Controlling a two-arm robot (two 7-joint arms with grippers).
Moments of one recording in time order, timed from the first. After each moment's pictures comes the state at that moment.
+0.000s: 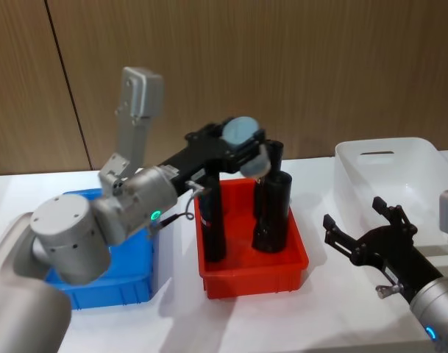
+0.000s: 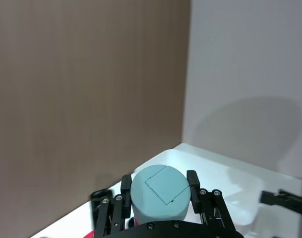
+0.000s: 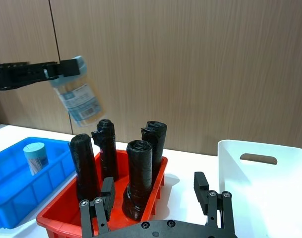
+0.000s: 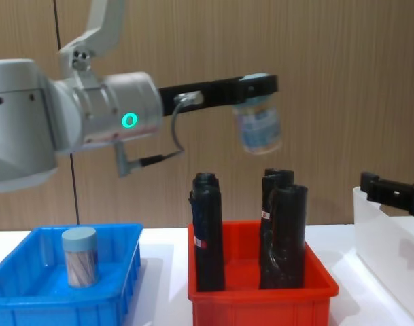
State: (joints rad) left arm -0.59 0.18 0.35 -1.29 -0.44 0.15 -0.54; right arm -0.01 0.34 -0.23 -1.77 0.29 0.03 0.07
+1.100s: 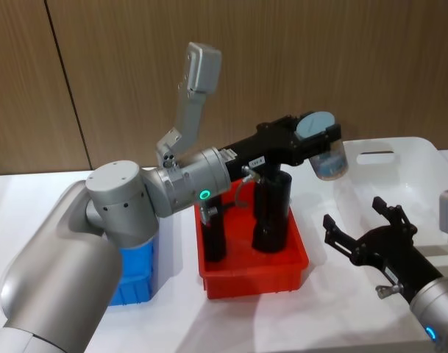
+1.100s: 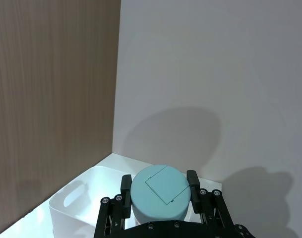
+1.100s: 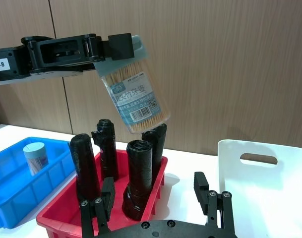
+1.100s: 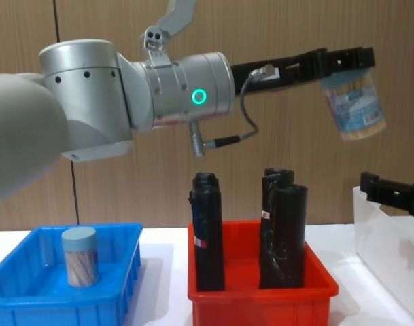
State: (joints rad) left arm -0.76 0.06 0.41 -1.06 -0.51 0.19 -0.80; right arm -0.01 0.34 -0.23 -1.77 0.29 0.03 0.07
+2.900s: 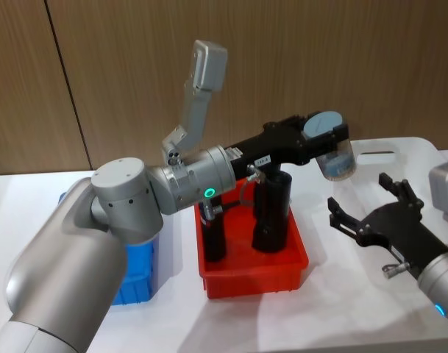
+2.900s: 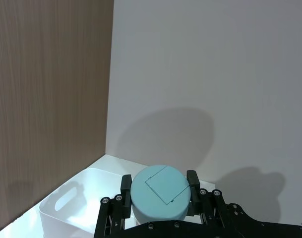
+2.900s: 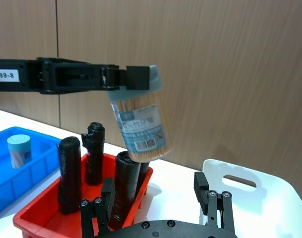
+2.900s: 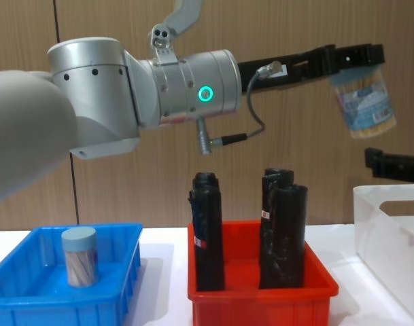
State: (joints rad) left arm -0.78 0.05 0.41 -1.04 -0.52 0.19 -0.82; right arm 0.03 0.35 -0.20 -1.83 0.15 0.14 0.09
